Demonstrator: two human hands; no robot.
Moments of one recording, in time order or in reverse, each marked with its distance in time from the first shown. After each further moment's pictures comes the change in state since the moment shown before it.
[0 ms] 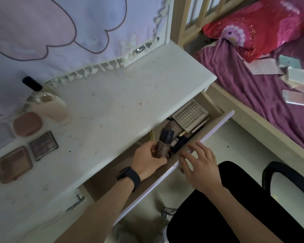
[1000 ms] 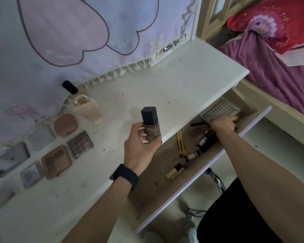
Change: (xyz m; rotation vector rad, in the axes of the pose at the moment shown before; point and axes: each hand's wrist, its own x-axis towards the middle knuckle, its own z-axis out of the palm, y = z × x) left_hand -0.030 -0.006 -0.098 -0.235 0.416 0.038; right_hand 0.171 -0.019 0.024 0.478 -0.181 1.184
